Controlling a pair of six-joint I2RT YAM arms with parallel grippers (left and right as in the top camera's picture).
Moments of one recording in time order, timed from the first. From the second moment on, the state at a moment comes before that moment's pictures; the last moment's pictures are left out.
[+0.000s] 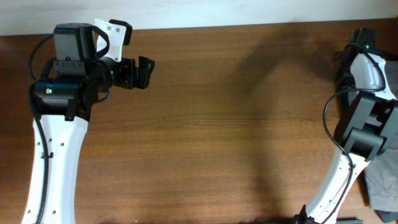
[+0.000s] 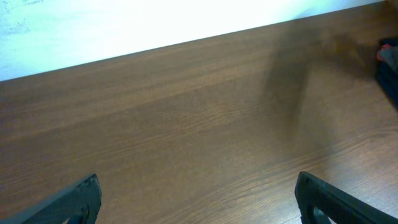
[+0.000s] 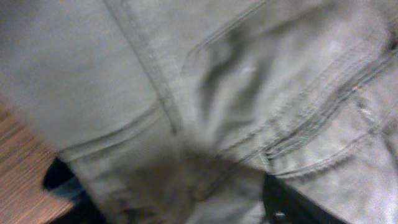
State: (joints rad) left arm -0.09 1.50 1.69 -0.91 0.29 0.09; right arm -0.40 2.39 1.99 -0.84 0.48 0.15
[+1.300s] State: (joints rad) left arm -0.09 1.52 1.69 -0.91 0.29 0.09; right arm -0.62 2.31 2.01 -0.91 0.06 0.18
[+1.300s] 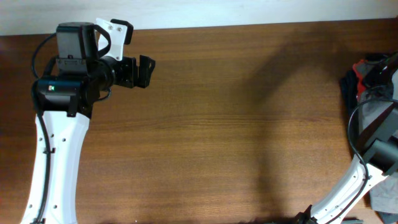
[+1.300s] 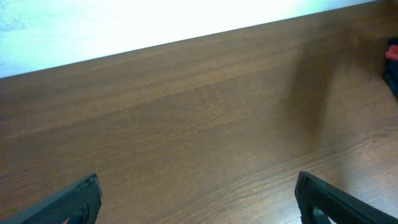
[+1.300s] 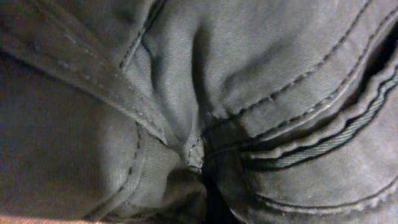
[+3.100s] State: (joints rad) left arm -0.09 1.14 1.70 -0.89 0.12 0.09; right arm 0.56 2.20 2.01 -1.10 -0.18 0.00
